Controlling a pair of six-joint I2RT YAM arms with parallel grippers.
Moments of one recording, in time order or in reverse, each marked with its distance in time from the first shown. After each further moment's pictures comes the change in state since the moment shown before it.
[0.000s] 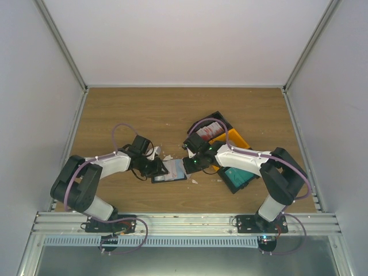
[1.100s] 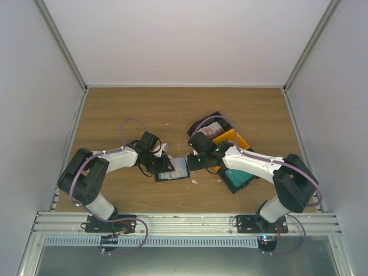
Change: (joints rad) left arm -0.069 0.103 0.105 0.004 -0.032 0.048; right arm -0.004 -0.108 -0.035 -0.006 0.109 0.048
